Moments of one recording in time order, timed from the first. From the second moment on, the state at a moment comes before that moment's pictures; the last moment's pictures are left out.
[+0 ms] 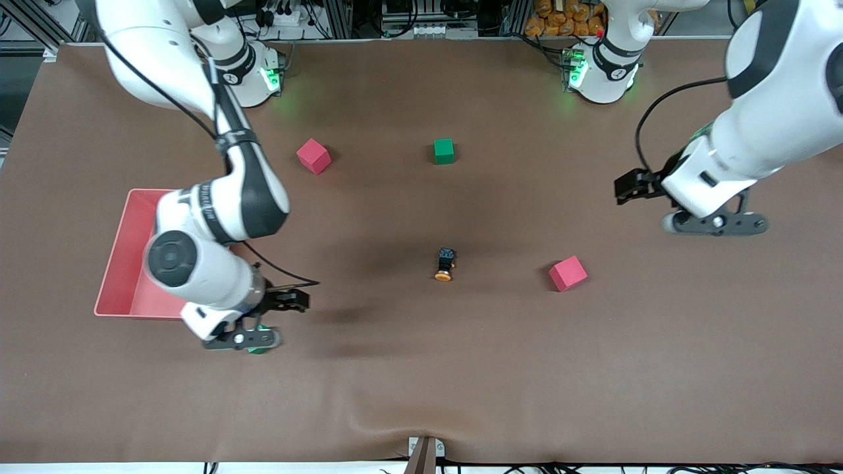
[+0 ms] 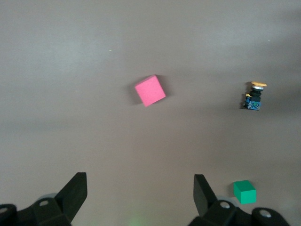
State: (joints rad) left arm -0.15 0.21 -0.14 -1.46 -0.04 1.56 -0.23; right arm 0.36 0.67 -0.12 -1.24 0.14 1.93 0.17
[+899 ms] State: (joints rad) left arm -0.37 0.47 -0.13 -1.33 0.00 1.72 -0.41; right arm 0.20 0.41 -0.13 -1.42 0.04 1.80 0.05
